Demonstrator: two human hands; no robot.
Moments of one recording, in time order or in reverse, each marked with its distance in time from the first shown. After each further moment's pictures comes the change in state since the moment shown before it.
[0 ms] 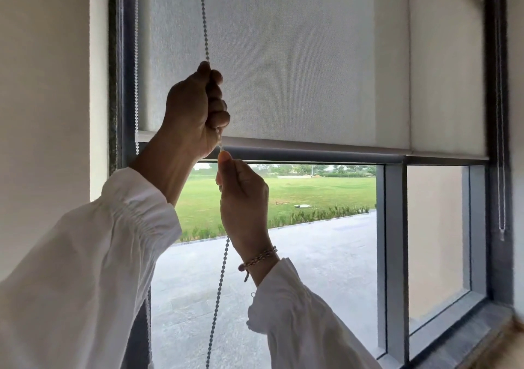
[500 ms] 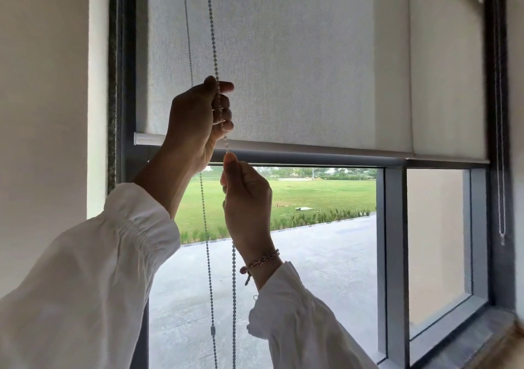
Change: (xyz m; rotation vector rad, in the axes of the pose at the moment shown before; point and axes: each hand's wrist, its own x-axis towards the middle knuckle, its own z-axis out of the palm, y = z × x) left_hand -0.008 -0.015 0.005 0.282 0.074 0.182; right_hand 0.004 0.002 -0.008 0.051 0.025 0.062
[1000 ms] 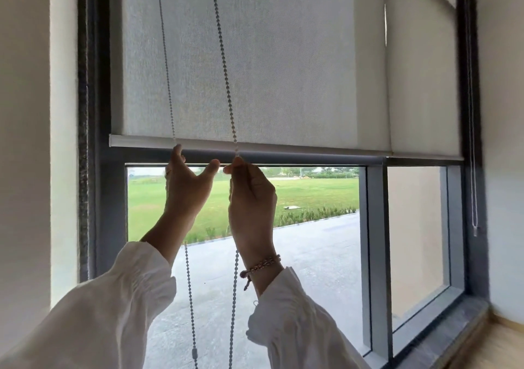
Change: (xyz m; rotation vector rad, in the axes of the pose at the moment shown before) left_hand -0.017 -0.101 -0.017 0.701 0.273 -0.013; right_hand 0.006 0.005 -0.038 -0.023 0.105 0.058
